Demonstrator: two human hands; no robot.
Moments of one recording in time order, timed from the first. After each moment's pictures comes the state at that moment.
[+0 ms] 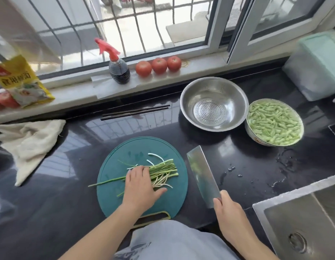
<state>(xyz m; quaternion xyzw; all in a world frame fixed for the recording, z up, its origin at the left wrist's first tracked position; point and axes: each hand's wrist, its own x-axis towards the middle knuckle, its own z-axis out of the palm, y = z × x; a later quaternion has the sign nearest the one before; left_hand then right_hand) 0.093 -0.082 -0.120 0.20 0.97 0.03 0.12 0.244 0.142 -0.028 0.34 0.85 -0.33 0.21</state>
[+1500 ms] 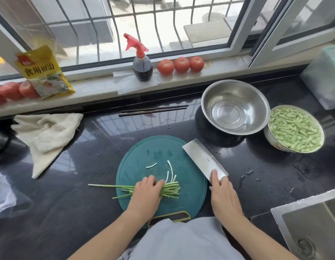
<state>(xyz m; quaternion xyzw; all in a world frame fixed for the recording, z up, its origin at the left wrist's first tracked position) 0.094 -0.152 -0.137 0.29 0.94 0.07 0.17 0.185 0.099 -0.119 0.22 0.97 -0.06 0.13</state>
